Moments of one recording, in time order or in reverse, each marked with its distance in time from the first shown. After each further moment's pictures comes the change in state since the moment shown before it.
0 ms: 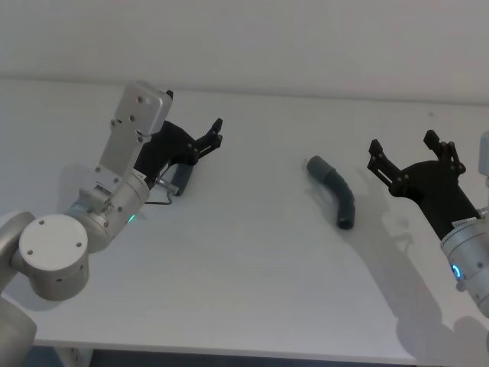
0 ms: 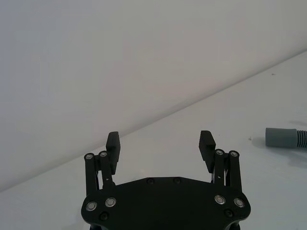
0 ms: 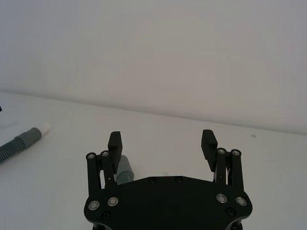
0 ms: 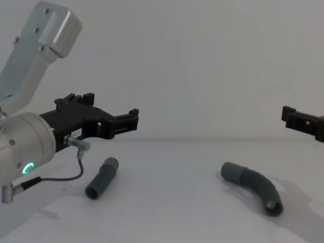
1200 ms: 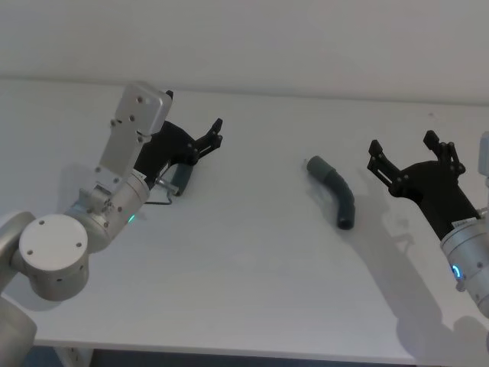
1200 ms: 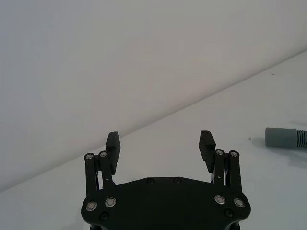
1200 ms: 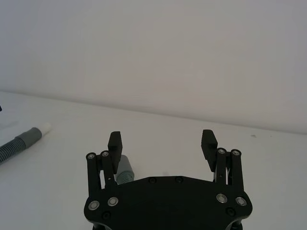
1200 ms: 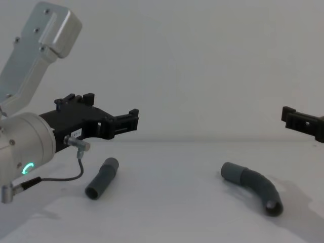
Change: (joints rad) left arm 0.000 0.000 0.000 0.000 0.000 0.000 0.000; right arm 0.000 0.000 0.000 0.001 0.001 0.001 0.001
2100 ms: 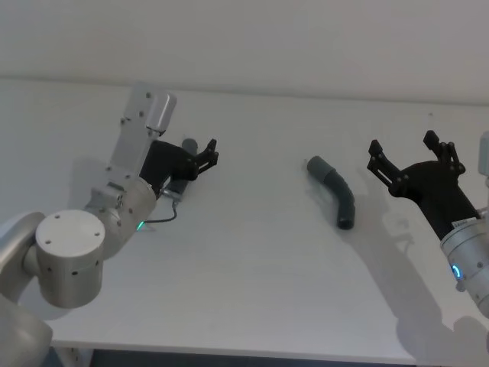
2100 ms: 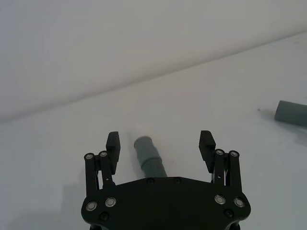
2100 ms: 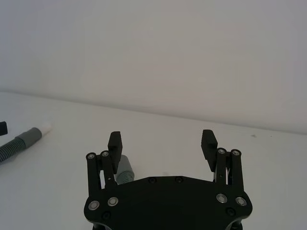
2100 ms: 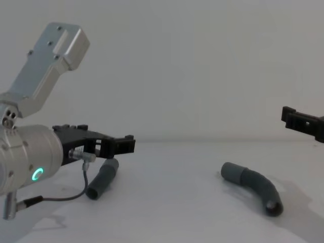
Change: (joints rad) left arm 0.032 -0.073 -0.037 -0.068 -0.050 0.302 0.081; right arm 0.000 0.000 0.000 0.000 0.000 0.000 0.000
